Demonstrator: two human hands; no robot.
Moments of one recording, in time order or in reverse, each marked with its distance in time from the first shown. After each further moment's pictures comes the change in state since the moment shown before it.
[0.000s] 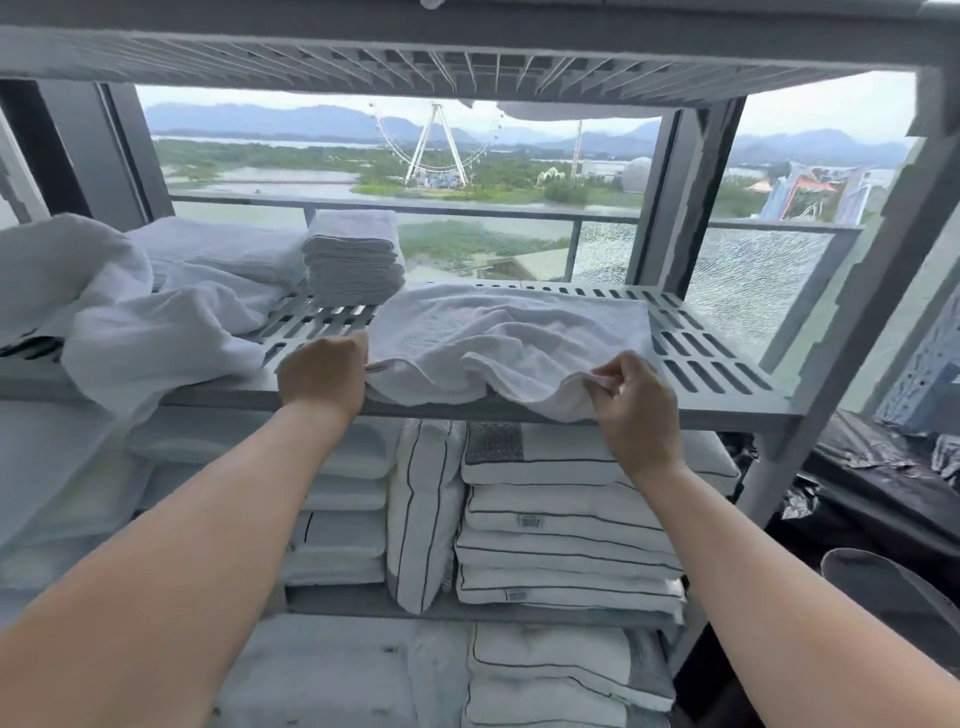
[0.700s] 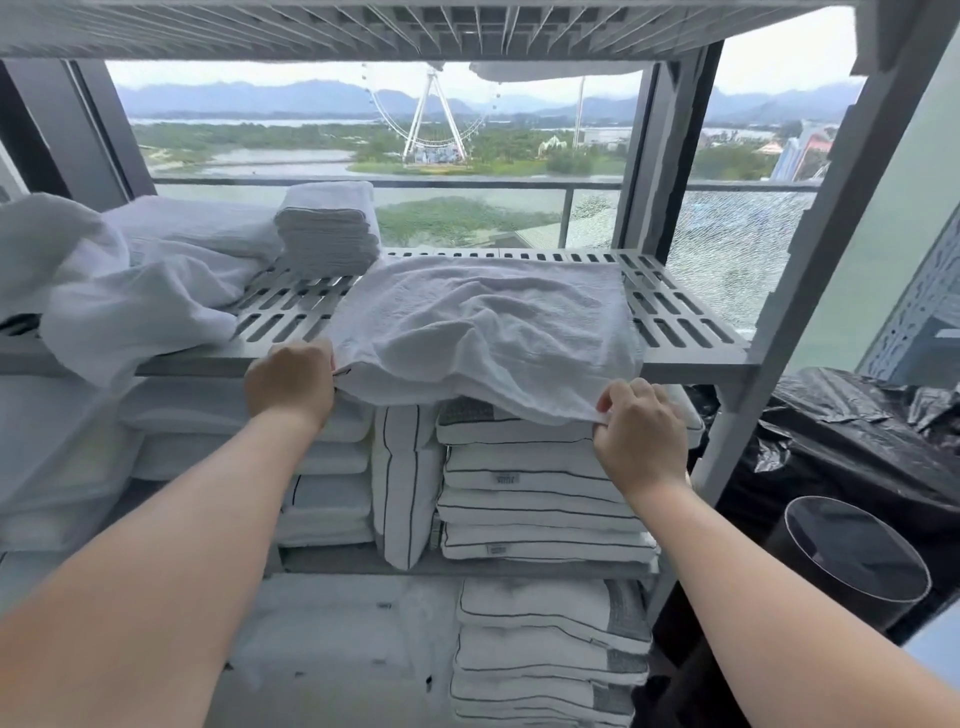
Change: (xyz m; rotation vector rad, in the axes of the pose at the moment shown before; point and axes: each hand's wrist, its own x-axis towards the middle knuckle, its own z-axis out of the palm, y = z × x) left_hand -0.051 0.019 0.006 0.051 -0.055 -0.069; right_hand -0.065 0.047 -0.041 -0.456 -0.131 0.009
